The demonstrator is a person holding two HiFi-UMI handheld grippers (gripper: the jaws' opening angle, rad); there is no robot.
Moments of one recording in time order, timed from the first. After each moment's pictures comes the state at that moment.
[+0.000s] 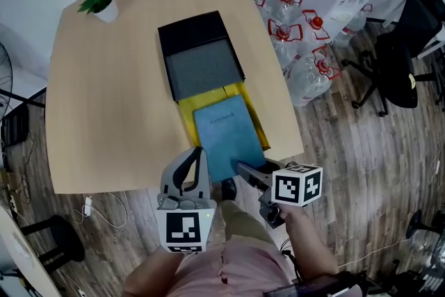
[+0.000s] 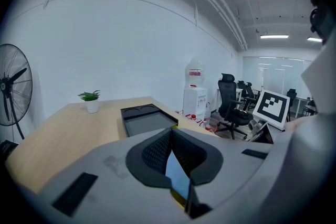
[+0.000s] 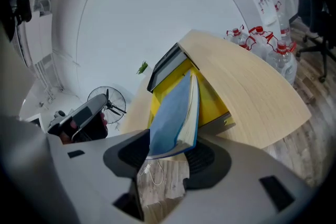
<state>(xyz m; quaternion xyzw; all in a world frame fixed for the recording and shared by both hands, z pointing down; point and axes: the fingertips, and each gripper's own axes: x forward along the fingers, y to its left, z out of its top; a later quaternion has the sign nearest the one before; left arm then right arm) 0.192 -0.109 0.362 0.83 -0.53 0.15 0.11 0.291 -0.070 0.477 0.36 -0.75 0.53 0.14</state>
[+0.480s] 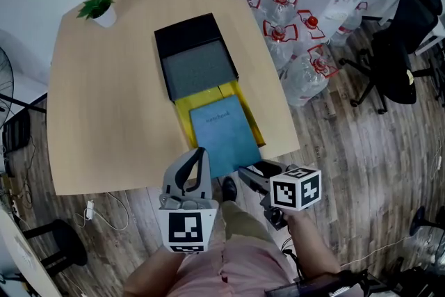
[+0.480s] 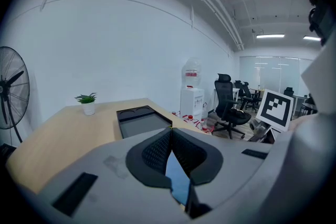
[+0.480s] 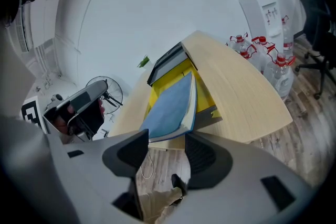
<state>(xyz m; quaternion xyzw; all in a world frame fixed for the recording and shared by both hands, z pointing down) 0.208 -0.098 0.355 0.84 -0.52 0.15 0.10 0.306 -0.048 0.476 0.37 -0.77 0.49 0.19</state>
